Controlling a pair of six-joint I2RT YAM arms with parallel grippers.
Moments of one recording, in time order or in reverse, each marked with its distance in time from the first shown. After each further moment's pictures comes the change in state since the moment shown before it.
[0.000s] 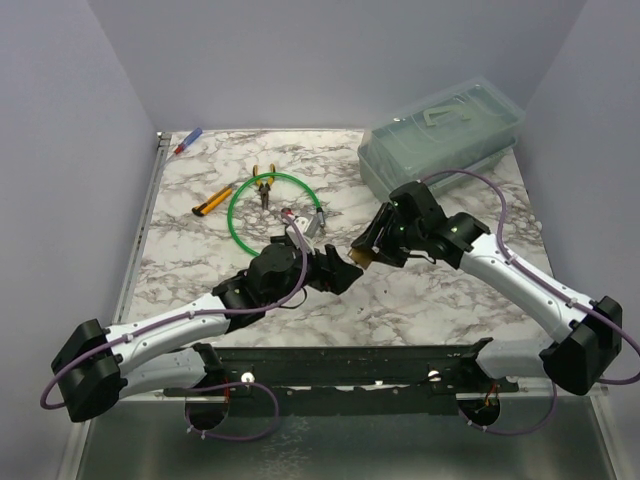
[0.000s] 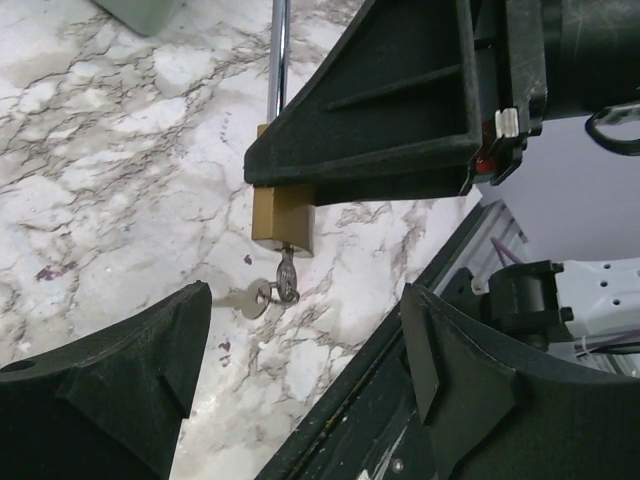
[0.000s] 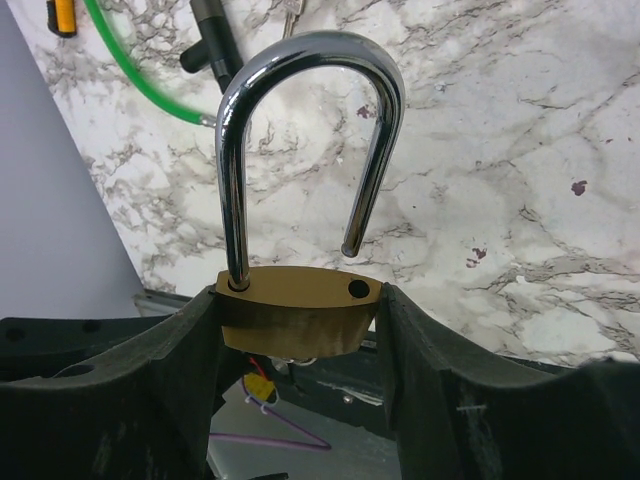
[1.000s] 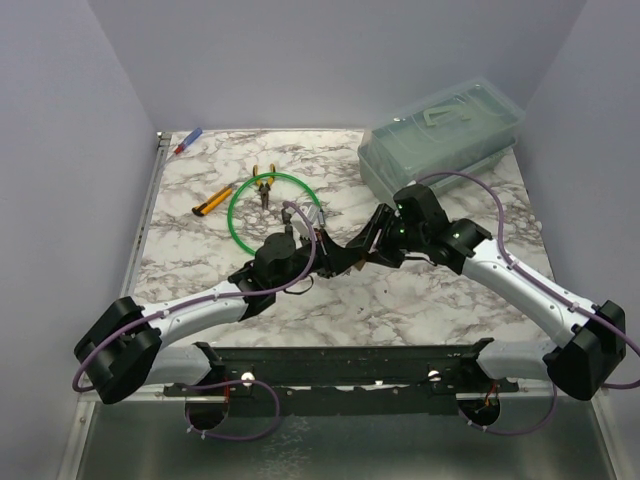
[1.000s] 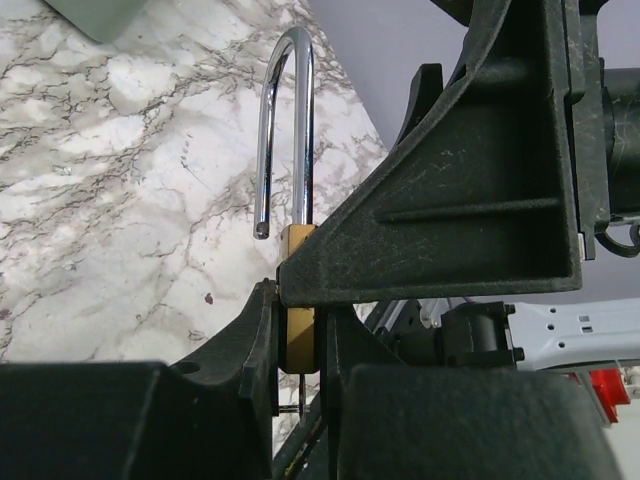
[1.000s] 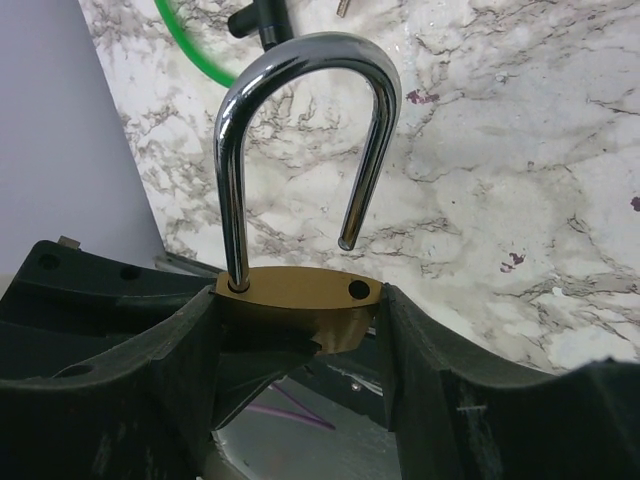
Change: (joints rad) left arm 0.122 0.190 -0.024 0.311 0.167 -0.154; right arm -0.004 -0.041 -0.068 0.128 -0.115 -0.040
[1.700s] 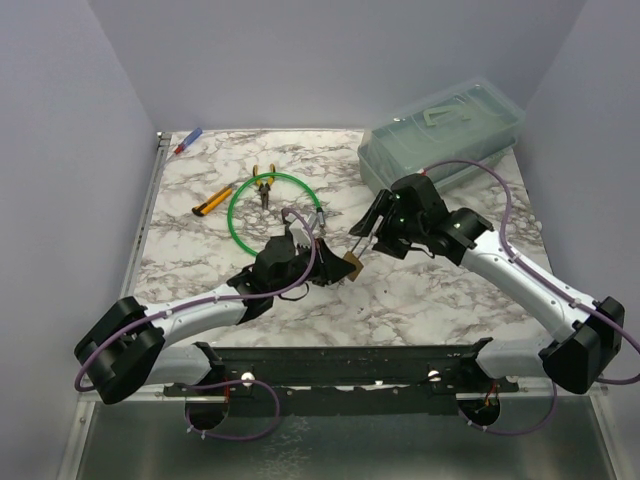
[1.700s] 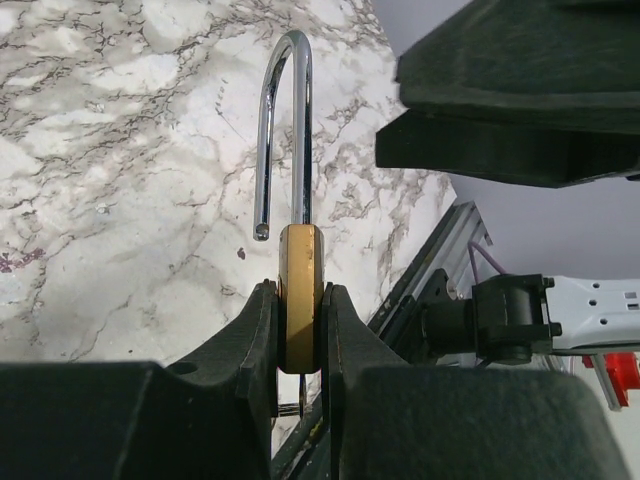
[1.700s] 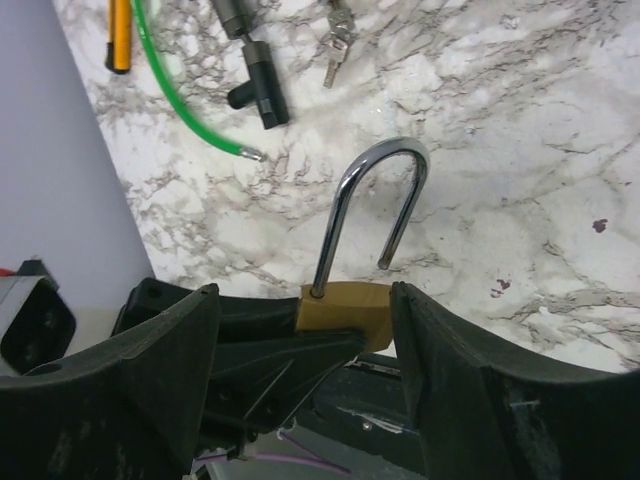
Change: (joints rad) left arm 0.005 0.010 -0.052 -0.023 0.032 -0.002; right arm 0.006 0.027 0.118 -0.088 0.163 0.024
